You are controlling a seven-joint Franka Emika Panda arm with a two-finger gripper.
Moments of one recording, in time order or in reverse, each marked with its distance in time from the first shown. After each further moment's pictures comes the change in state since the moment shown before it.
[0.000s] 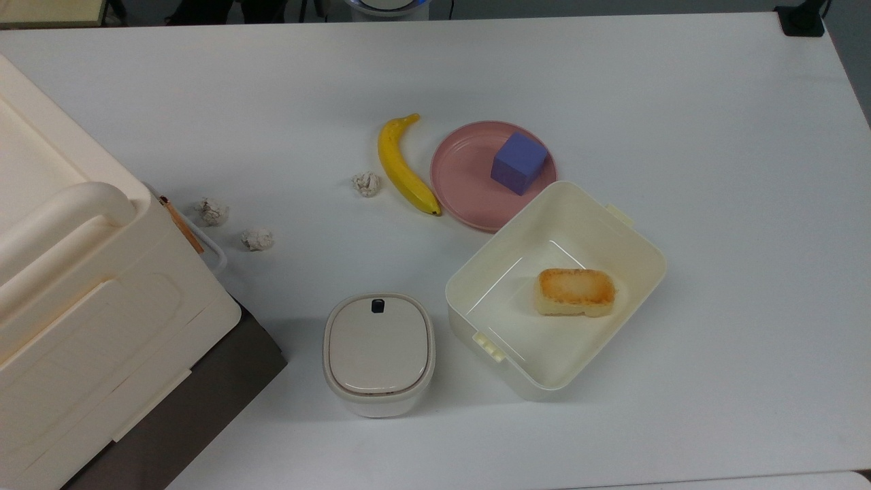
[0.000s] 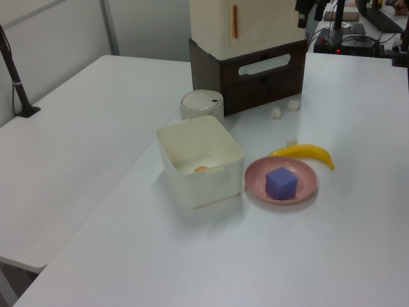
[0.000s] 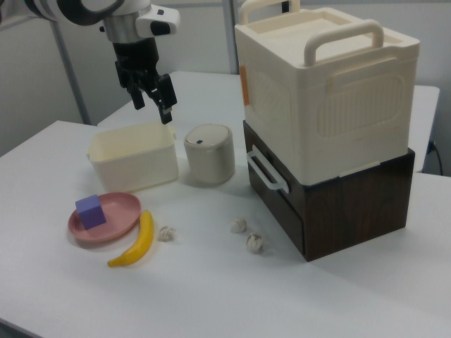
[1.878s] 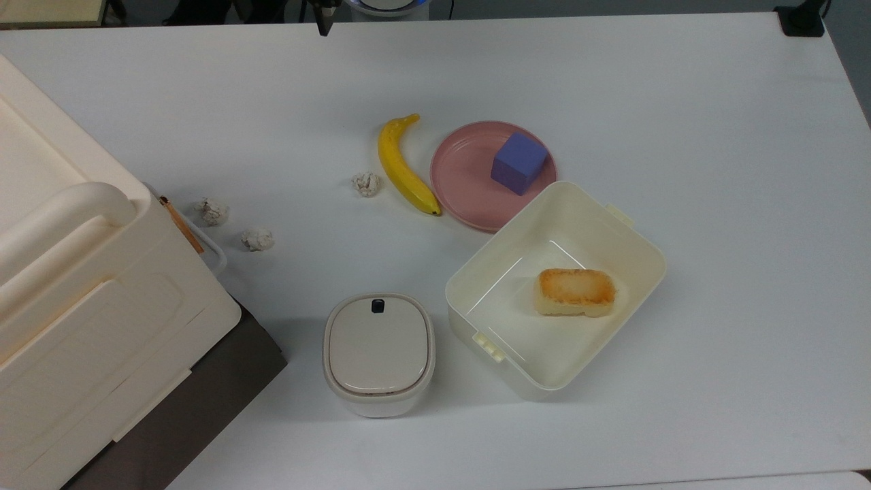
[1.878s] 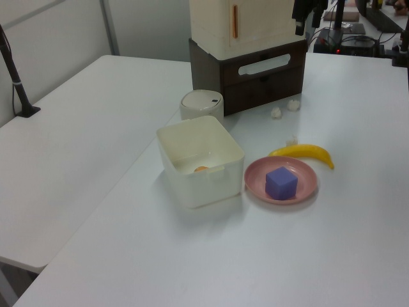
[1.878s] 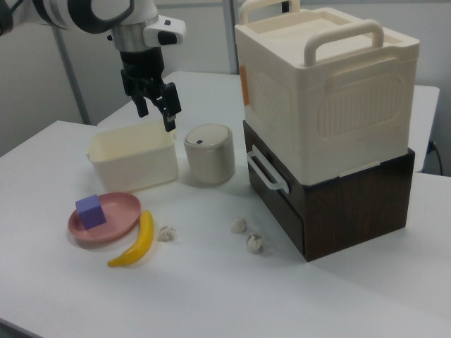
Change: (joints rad) arm 0.000 0.034 0.001 -0.001 0.000 0.000 -0.009
